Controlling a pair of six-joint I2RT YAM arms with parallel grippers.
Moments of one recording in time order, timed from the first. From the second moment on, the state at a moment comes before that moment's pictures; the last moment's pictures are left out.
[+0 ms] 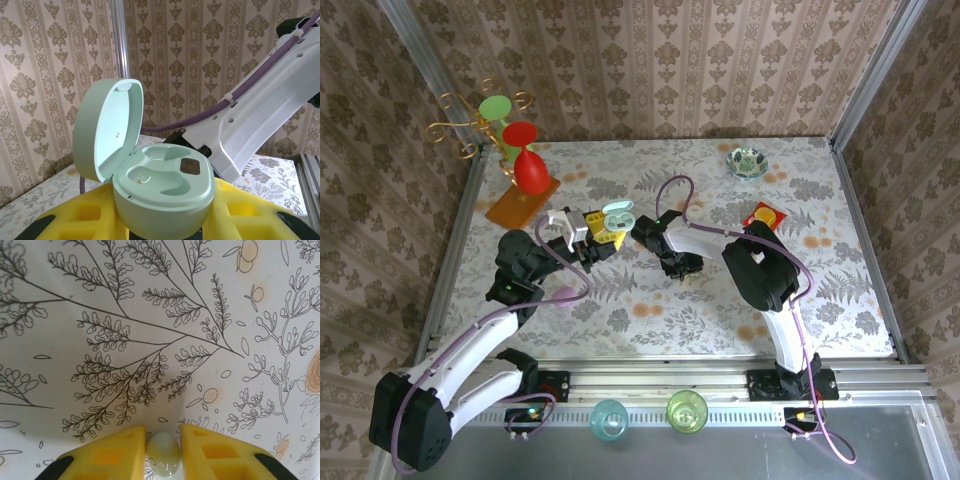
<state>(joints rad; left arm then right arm) -0.50 0.91 0.53 0.55 0.72 -0.06 0.73 2.12 1.51 -1.10 0.40 0.63</state>
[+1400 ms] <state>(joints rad) -0.50 1.08 0.53 0.70 0.74 -0.09 0.54 1.48 1.43 -0.92 -0.25 0.47</state>
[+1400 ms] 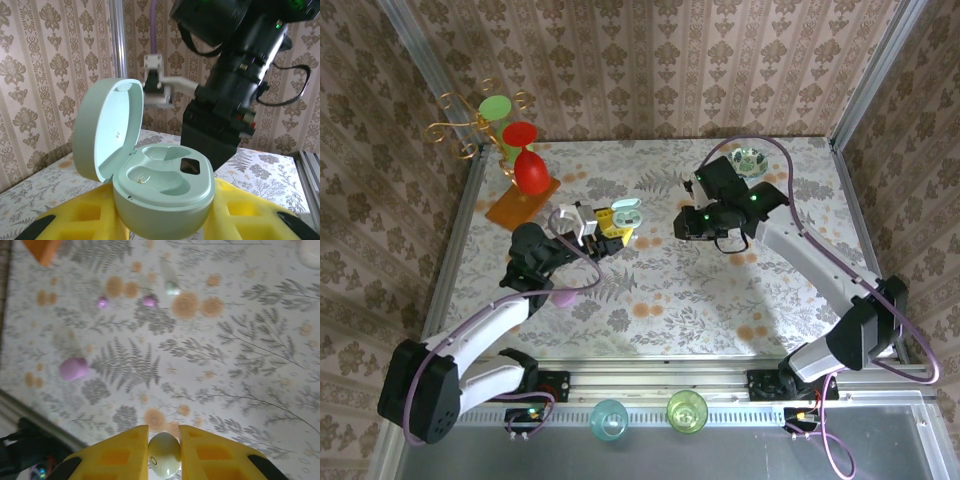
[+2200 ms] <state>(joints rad) -0.48 1.13 0.53 0.76 0.81 -0.10 0.58 1.41 1.58 -0.72 -0.56 0.44</state>
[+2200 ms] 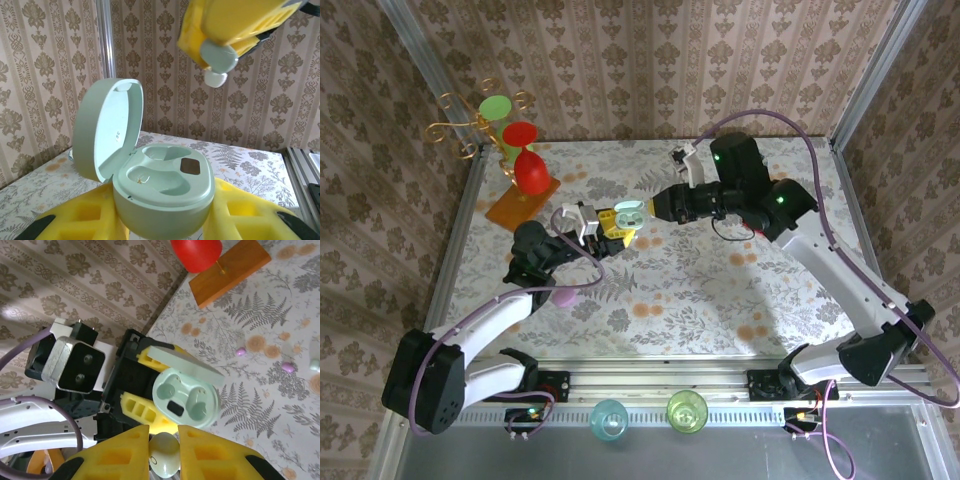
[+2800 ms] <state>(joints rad) -0.48 1.13 0.54 0.78 0.82 -0.13 0.61 1.50 1.59 -0.71 -0.58 0.44</state>
